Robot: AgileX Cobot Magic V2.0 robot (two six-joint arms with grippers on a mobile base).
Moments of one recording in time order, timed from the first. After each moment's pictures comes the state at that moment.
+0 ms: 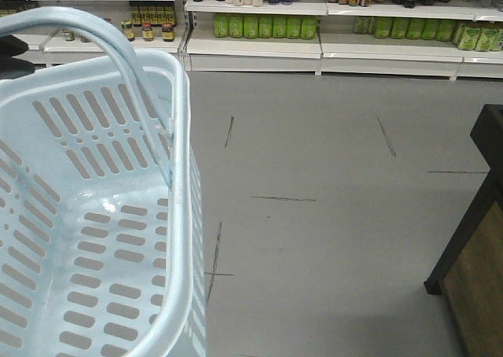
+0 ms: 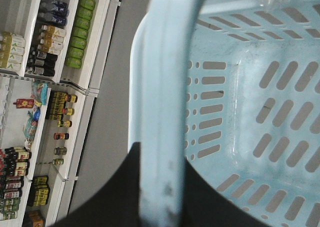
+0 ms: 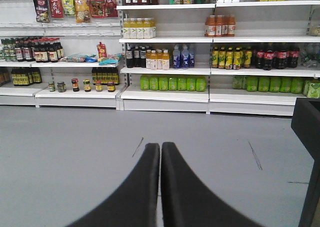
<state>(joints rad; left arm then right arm) -0.83 1.13 -1.61 0.38 1.29 0.68 0.09 -0.01 0.03 0.01 0.09 -0.02</state>
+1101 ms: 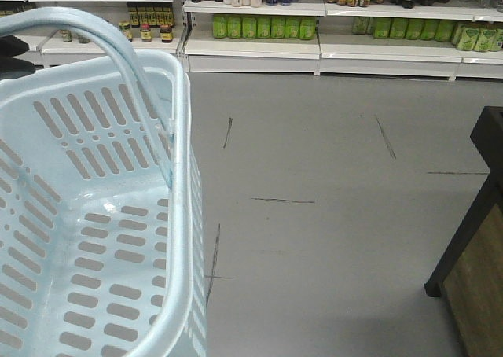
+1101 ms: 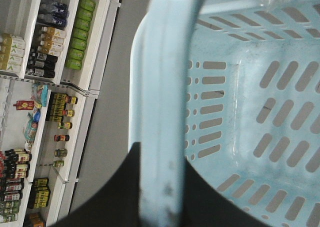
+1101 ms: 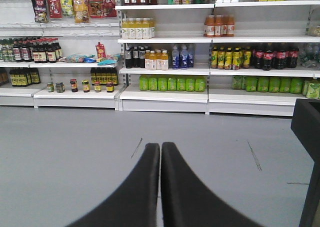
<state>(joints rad) -0.83 1.13 -1.61 0.38 1.29 0.68 0.09 -0.01 0.03 0.01 0.09 -0.02</state>
